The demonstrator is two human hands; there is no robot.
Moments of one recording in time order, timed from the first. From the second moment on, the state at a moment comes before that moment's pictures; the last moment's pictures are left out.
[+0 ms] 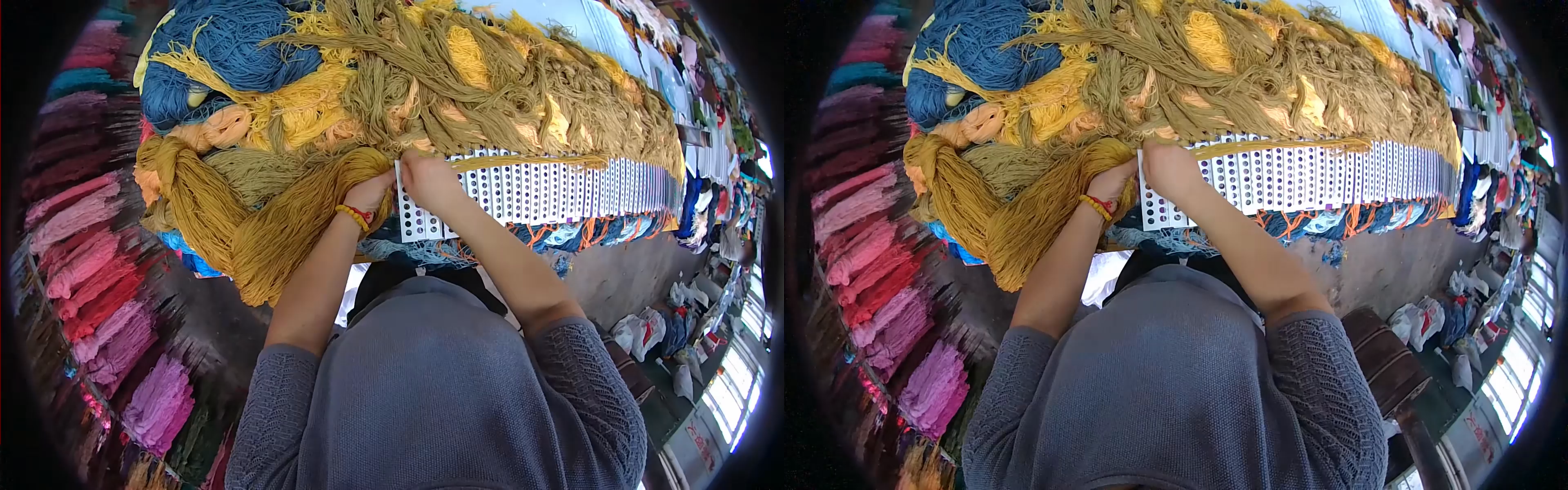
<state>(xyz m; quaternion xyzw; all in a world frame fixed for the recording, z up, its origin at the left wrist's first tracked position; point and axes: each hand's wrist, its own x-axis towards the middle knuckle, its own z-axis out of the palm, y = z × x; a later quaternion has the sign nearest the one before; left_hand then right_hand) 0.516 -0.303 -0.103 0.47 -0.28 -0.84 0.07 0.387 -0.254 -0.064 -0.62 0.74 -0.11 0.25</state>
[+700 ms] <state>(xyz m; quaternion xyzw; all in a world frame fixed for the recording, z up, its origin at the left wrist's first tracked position) 0.535 -0.301 -0.101 0.48 -0.33 -0.80 0.10 0.376 -0.233 -0.057 -0.47 0.77 -0.22 0.37</state>
